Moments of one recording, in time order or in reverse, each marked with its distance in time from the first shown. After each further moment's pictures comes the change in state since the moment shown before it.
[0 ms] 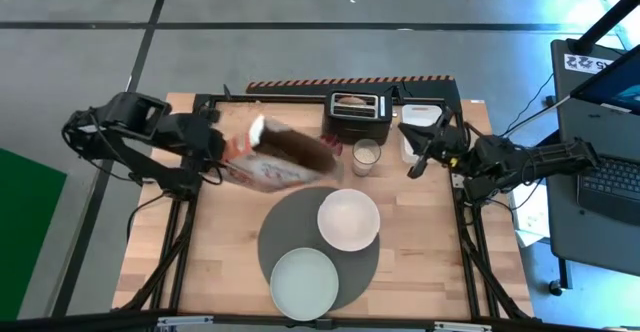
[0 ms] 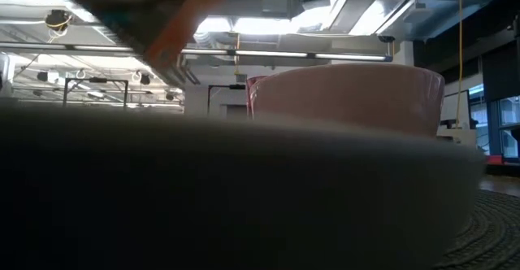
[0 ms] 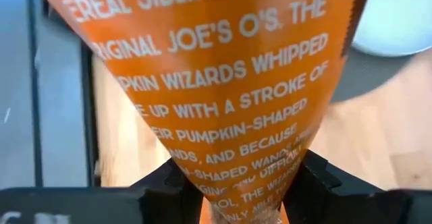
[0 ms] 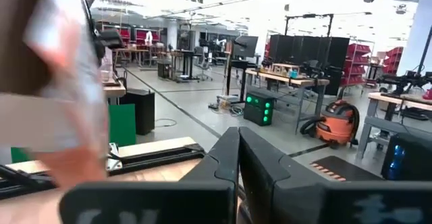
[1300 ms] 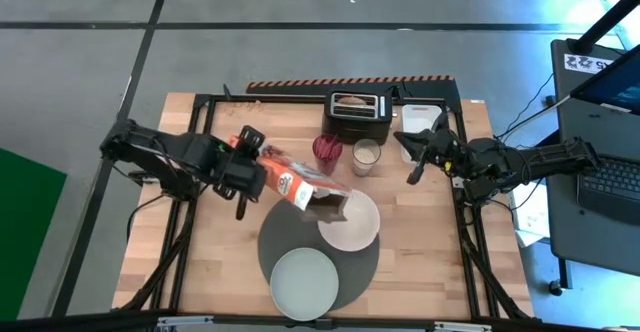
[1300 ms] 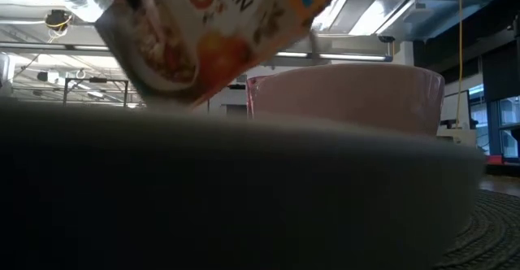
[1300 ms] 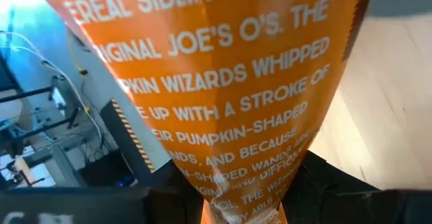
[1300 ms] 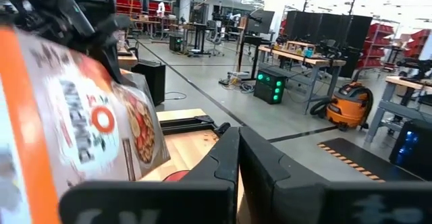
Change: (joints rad) left arm -0.124 0.278 -0.112 0.003 -0.401 0.197; right arm 0.000 0.000 0.000 -0.144 -0.040 0.053
